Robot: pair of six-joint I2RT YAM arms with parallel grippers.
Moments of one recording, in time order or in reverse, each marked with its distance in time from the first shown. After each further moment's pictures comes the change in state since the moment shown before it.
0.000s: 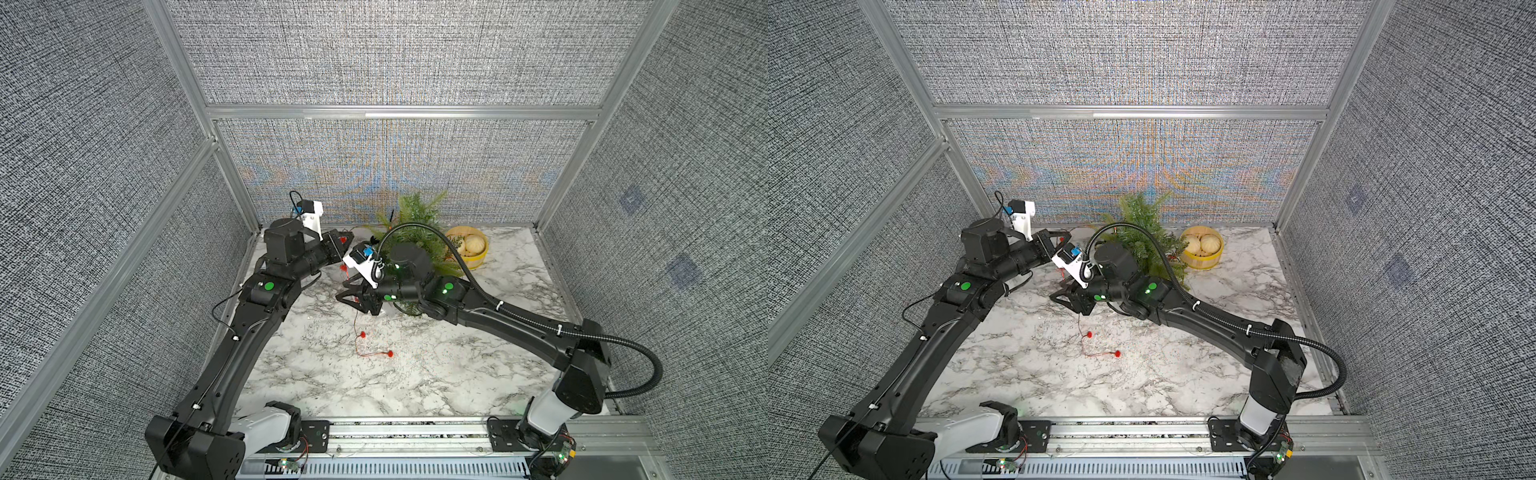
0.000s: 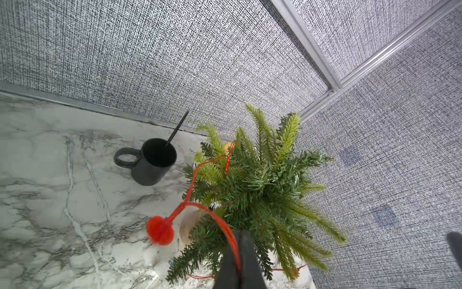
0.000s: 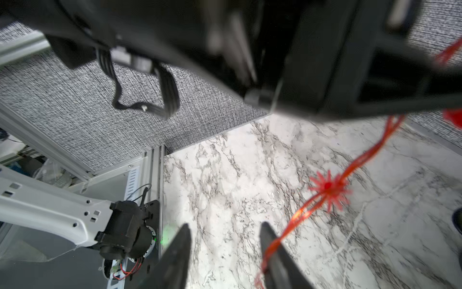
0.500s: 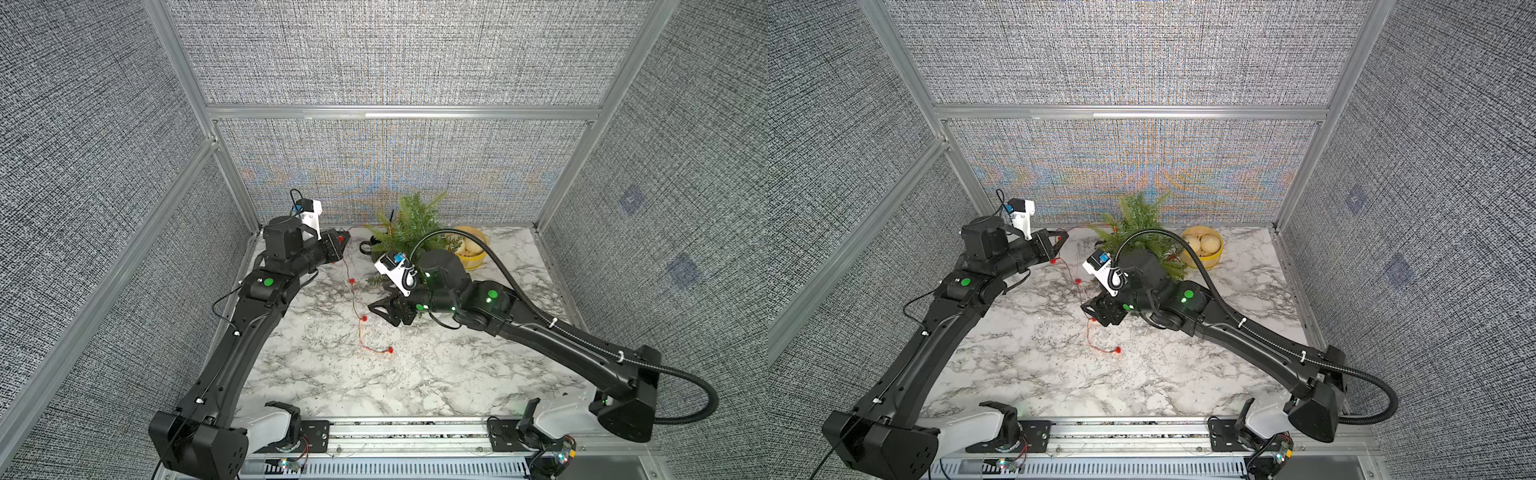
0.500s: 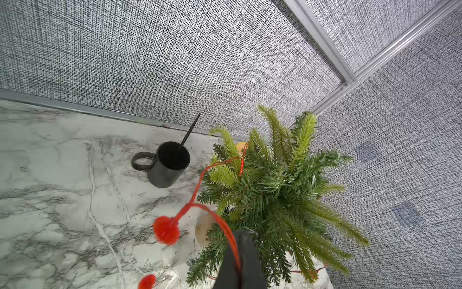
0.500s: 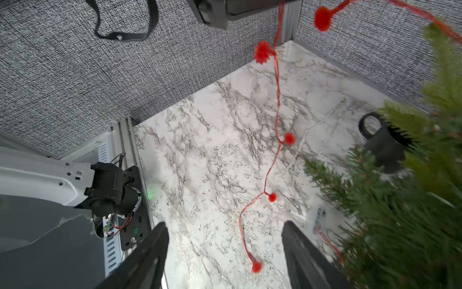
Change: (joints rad) left arm 0.034 0.018 0.017 -0.036 -0.002 0.083; right arm -0.001 -0.240 -0.045 -0.362 0.225 0.002
